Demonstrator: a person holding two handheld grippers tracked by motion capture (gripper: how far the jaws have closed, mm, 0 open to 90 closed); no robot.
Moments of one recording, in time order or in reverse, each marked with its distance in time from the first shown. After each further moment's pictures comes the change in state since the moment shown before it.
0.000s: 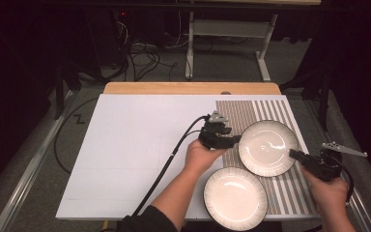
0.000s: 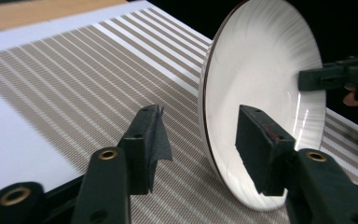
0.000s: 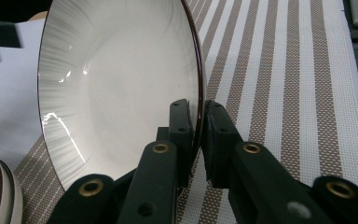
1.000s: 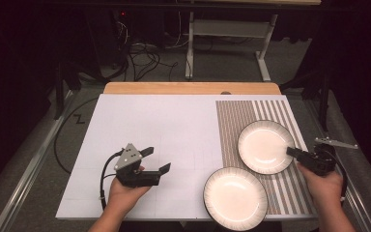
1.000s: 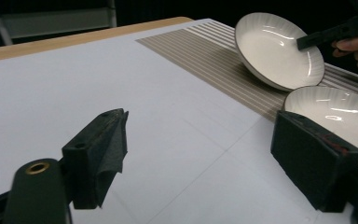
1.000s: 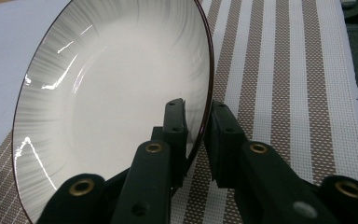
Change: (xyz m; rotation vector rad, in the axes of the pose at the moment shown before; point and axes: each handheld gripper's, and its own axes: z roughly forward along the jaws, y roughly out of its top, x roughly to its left) left arm 0.023 -0.118 -0.200 -0.161 0.207 0.027; right arm -0.006 0.008 0.021 0.074 -0.062 0.022
